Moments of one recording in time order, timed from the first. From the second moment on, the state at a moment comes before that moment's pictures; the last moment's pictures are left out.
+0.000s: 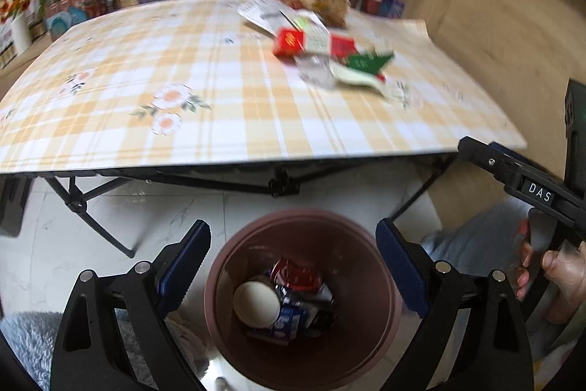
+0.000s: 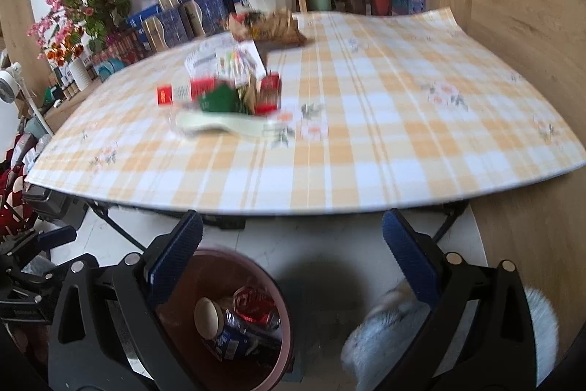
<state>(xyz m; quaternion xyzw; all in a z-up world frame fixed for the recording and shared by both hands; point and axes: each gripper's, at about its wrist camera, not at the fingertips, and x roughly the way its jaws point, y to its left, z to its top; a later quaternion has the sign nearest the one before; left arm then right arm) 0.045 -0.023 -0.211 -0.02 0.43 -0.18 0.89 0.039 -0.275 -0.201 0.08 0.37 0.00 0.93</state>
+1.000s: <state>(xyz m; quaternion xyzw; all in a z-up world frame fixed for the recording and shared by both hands) 0.084 -0.006 -0.216 -0.11 0.42 -0.17 0.88 0.192 -0.229 -0.209 0.07 0.40 0.09 0.91</state>
